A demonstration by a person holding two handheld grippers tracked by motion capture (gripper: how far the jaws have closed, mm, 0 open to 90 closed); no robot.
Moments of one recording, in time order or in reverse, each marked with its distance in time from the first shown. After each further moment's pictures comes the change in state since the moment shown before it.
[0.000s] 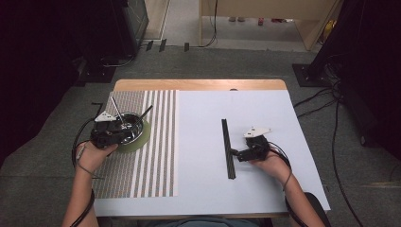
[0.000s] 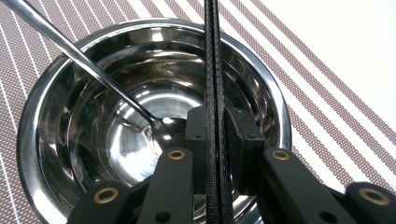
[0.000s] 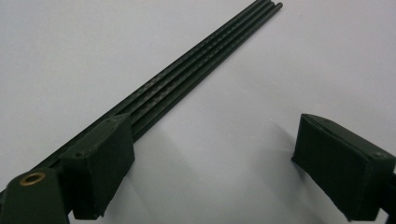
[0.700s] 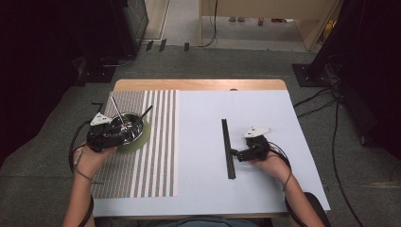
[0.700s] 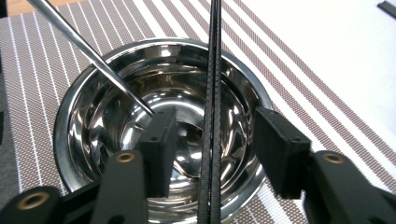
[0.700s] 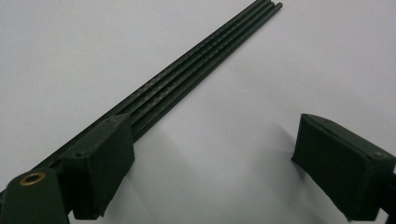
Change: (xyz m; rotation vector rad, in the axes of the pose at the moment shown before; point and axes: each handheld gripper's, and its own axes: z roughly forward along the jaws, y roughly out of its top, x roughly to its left) left arm -0.014 -0.004 -0.022 -0.081 0.076 -0.024; right arm 0.000 0.000 0.000 -0.001 0.000 0.001
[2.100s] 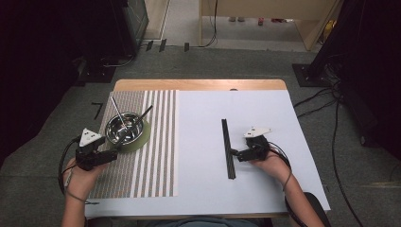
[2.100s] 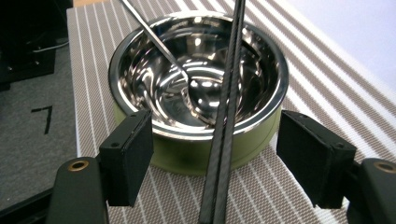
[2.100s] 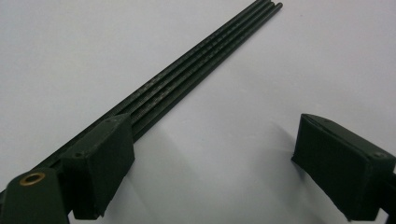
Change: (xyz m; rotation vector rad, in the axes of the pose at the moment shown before) left arm -0.007 -0.046 -0.032 -0.065 0.139 -0.010; right arm 0.000 0.000 0.000 0.000 0.000 0.001
